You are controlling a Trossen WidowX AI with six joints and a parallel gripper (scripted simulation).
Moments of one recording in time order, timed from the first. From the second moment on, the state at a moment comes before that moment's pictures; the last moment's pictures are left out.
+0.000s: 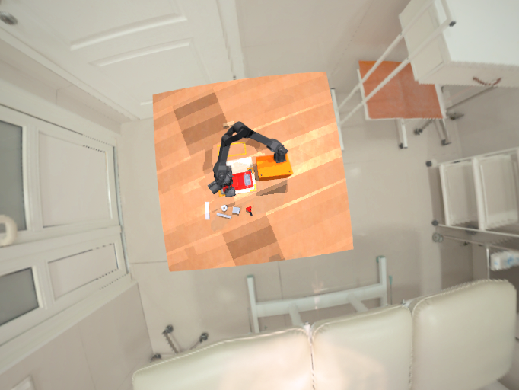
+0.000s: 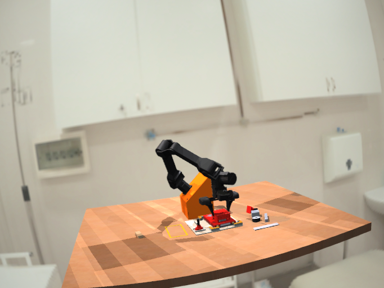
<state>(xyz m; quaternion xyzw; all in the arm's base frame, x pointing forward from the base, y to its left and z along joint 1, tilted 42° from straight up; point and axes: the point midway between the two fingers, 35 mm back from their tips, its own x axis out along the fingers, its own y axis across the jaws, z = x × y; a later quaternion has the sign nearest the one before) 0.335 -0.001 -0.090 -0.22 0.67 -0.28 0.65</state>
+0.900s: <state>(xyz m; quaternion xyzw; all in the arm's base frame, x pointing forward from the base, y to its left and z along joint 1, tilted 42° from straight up) 0.334 -0.009 -0.099 -0.22 0.67 -0.28 0.65</state>
